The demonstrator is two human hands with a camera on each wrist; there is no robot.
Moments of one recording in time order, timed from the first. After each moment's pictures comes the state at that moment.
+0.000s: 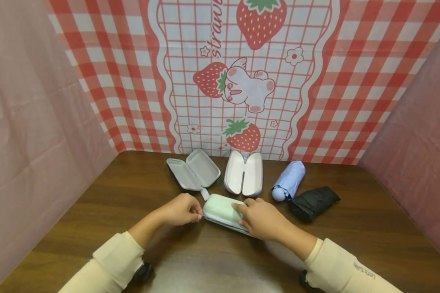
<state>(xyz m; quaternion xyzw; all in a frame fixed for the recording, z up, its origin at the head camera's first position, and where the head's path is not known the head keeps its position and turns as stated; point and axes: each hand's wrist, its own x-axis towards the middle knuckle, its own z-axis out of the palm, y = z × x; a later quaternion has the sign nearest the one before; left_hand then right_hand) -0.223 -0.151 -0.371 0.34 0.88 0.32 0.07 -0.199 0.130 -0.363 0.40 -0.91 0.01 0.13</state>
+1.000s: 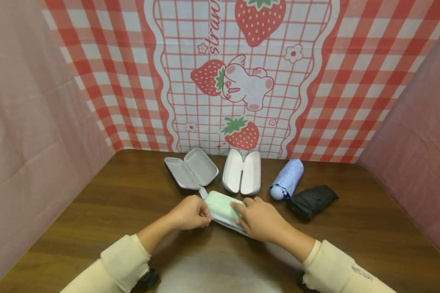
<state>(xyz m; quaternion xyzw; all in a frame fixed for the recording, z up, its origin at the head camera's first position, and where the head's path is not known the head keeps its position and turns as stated) -0.211 -0.119 -0.373 0.27 0.89 0.36 0.06 -0.196 0.126 -0.368 0.36 -0.92 -0.01 0.14</state>
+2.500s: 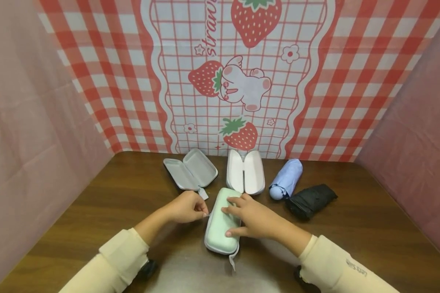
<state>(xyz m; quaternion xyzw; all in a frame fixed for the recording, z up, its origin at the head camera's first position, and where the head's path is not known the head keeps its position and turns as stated) -0.234 -0.133 -0.373 0.36 0.88 0.30 0.04 -0.210 0.125 -0.363 0.47 -0.88 0.09 0.06</state>
